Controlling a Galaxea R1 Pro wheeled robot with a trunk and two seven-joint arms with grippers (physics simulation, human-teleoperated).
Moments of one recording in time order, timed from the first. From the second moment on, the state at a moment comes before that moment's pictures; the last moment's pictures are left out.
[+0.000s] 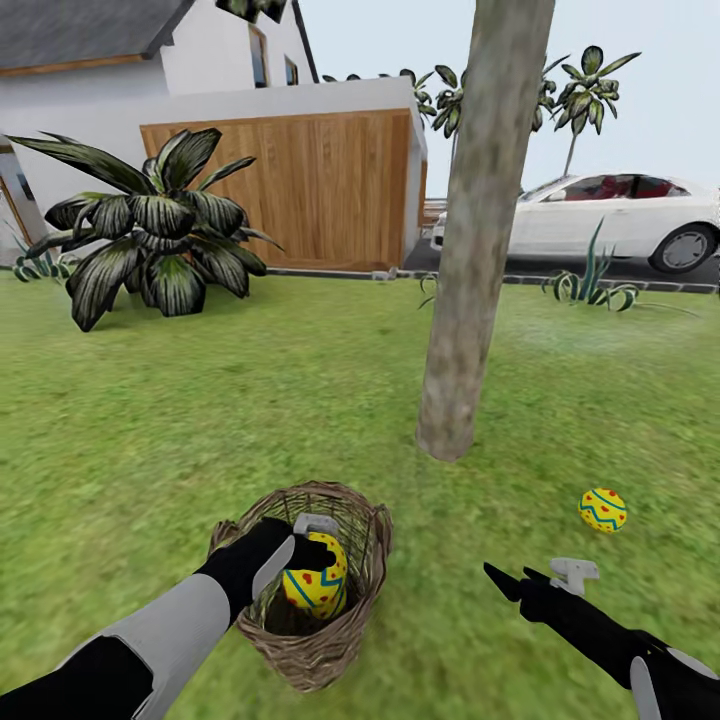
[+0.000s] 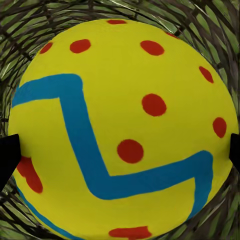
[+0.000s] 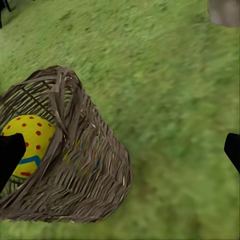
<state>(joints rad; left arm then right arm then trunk) -0.82 -0.08 -0.54 -0.40 0.46 0.59 0.01 -0.09 0.03 -0.44 -1.57 -0.03 0.63 0.75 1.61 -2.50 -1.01</state>
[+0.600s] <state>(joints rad) -0.82 -0.08 -0.54 -0.40 0.46 0.58 0.02 -0.09 0.03 -0.44 -1.57 -0.03 0.63 0.75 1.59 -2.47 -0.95</state>
